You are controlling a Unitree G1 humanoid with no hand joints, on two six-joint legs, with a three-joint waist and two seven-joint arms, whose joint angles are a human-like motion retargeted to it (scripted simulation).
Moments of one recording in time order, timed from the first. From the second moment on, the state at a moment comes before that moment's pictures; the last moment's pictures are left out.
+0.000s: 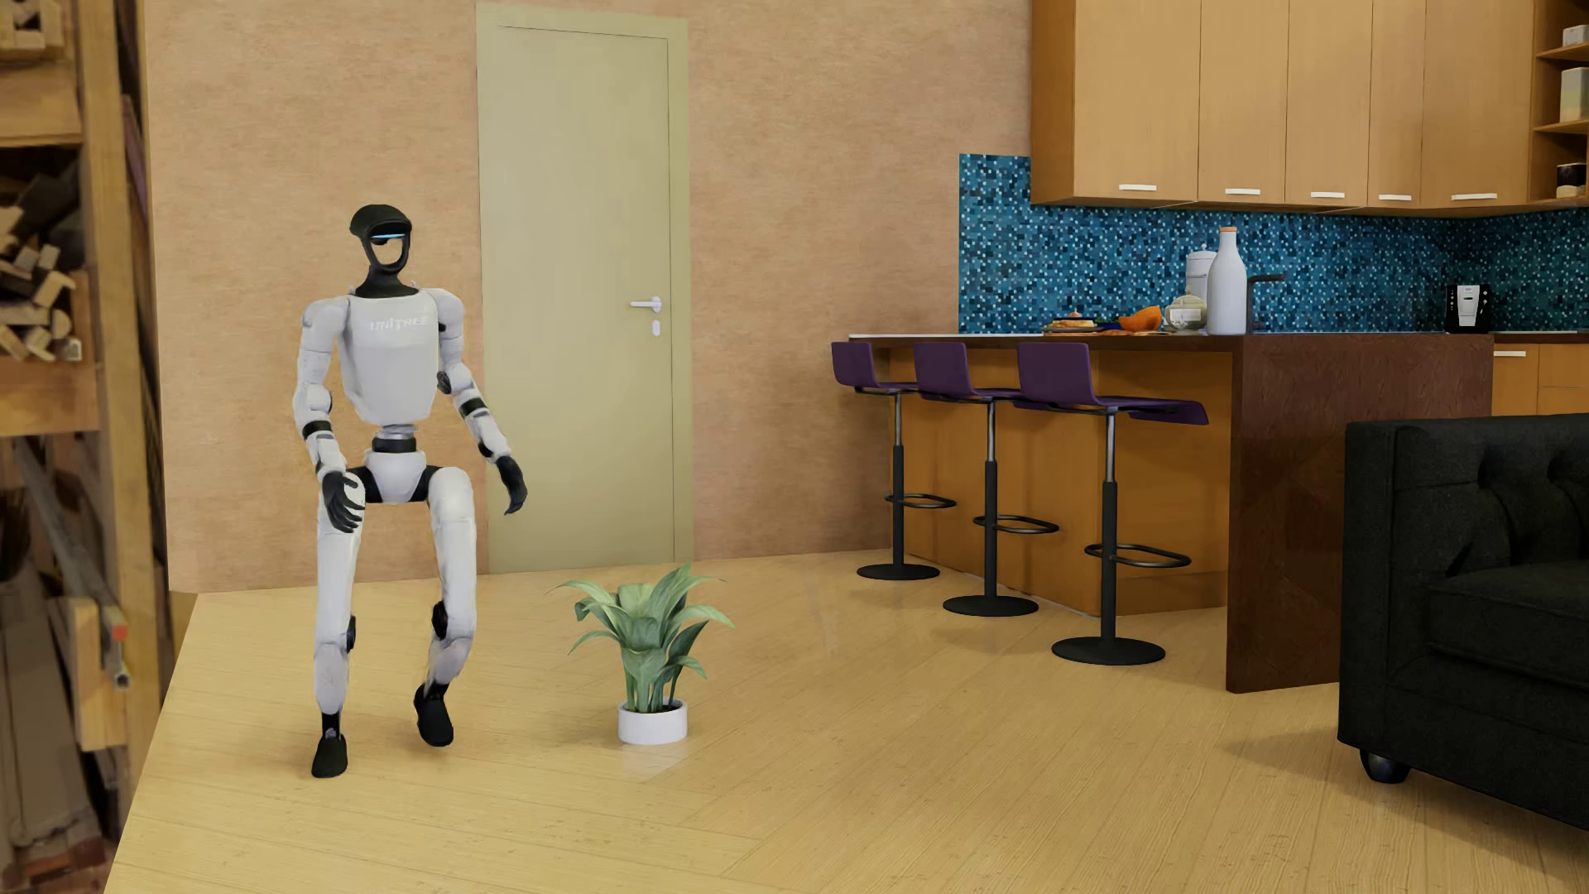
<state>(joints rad) -0.55 -0.40 0.31 0.01 -0.13 0.12 0.08 -0.12 0.05 1.28 0.83 0.25 0.08 -0.42 -0.46 0.17 -0.24 0.05 0.10 -0.03 0.05 0.61 0.61 -0.04 0.07 0.08 -0.15 0.01 -0.22</state>
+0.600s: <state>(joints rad) -0.26 -0.77 0.14 -0.10 -0.09 -0.04 -0.04 0.04 0.05 0.90 1.05 0.25 0.21 -0.64 -0.37 0.17 -0.15 0.09 0.24 -0.07 0.06 0.64 0.59 -0.04 -0.06 0.19 -0.14 0.15 -0.14</state>
